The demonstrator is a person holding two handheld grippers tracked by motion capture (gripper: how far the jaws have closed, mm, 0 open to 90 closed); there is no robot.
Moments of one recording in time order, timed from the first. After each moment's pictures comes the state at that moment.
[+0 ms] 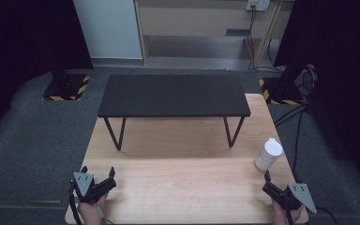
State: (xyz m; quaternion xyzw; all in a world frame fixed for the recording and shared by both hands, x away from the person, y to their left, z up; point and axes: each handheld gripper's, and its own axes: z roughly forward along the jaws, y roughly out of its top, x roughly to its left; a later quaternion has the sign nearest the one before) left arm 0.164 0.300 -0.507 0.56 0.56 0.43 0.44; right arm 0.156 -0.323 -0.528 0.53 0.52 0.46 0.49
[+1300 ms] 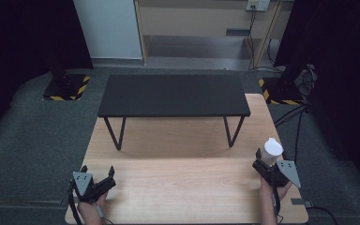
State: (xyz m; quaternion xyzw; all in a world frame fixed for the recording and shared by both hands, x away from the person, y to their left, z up) left arm 0.166 0.304 -0.508 0.55 0.56 0.42 0.45; right arm 0.215 -0.275 -0.498 0.54 0.49 0.45 0.51
